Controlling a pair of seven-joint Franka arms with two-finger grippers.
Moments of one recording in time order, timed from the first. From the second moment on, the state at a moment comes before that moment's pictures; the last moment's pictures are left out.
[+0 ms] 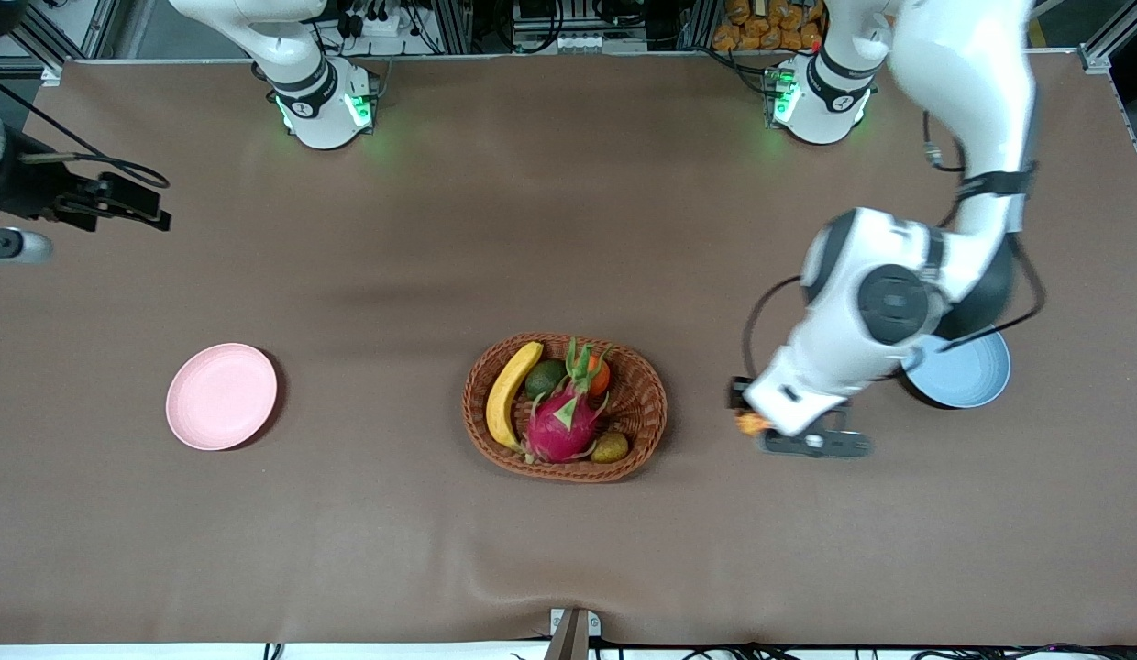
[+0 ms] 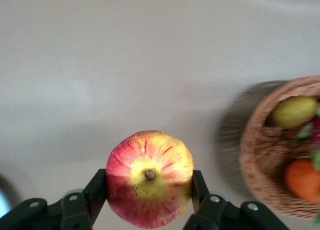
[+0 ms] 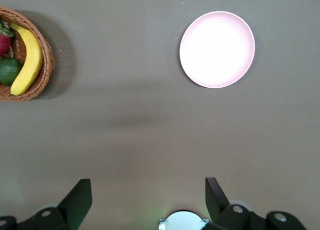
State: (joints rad) left arm -0.27 0.51 -0.05 -1.44 0.01 2.01 -0.23; right arm 0.03 0.01 0.00 -1.56 0.08 1.42 0.08
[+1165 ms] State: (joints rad) left arm 0.19 0.27 -0.05 -2.07 0.02 2.31 0.36; right arm 0.43 0.30 0.01 -1.57 0.08 1.82 0.62
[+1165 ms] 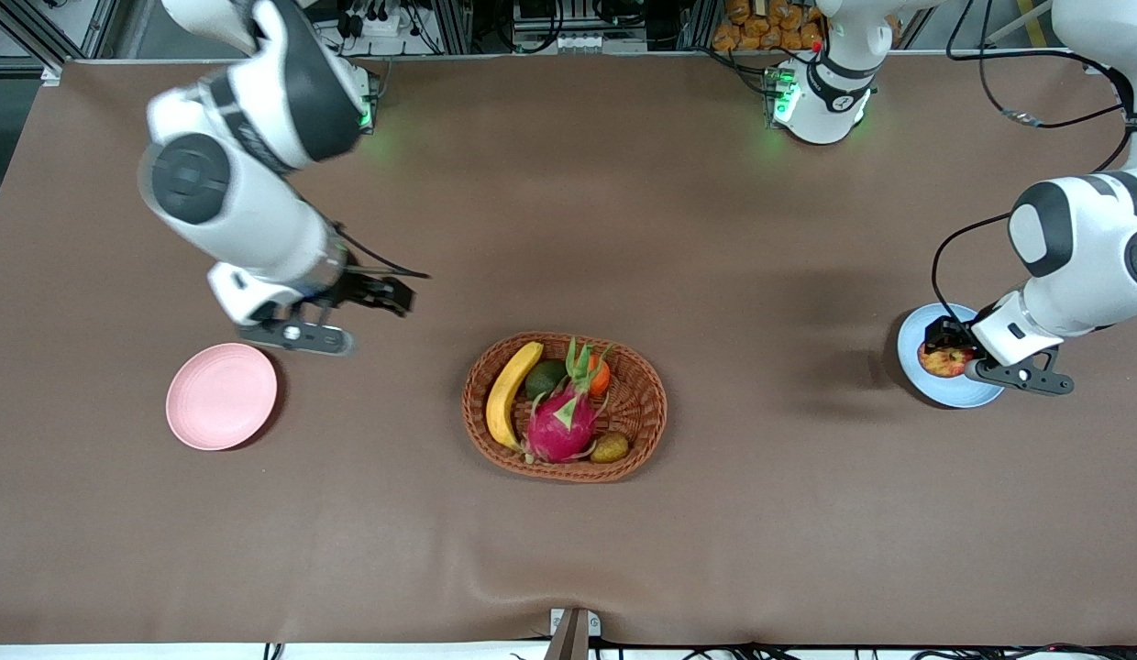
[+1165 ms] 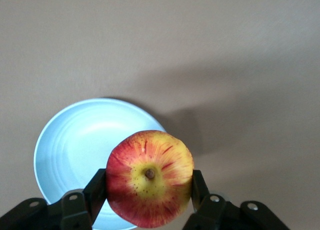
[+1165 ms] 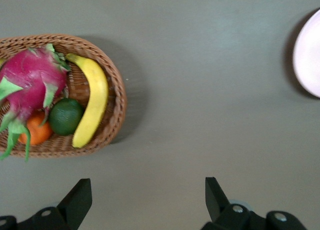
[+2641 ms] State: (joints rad) left arm 0.32 0.40 -0.05 -2.13 0.02 2.54 0.56; right arm 0.59 0.70 -0.01 -1.46 0.07 2.17 0.98
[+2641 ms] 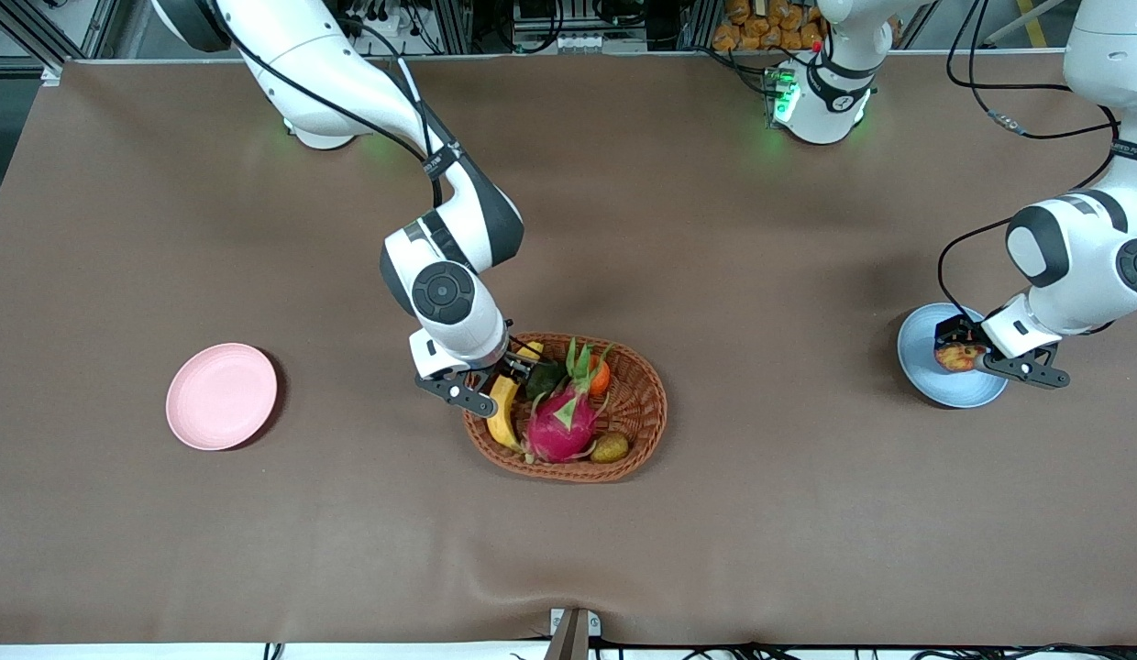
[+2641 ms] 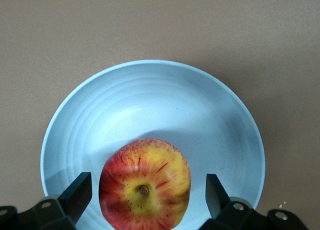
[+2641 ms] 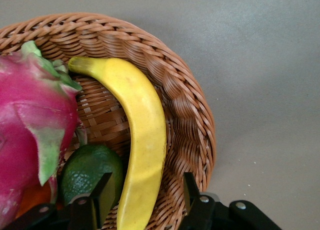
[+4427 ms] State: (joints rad) left arm -0.06 0.19 0.09 -1.60 0.01 1.77 0.48; right arm 0.60 0.77 -0.01 -1.46 0.07 2.26 1.06
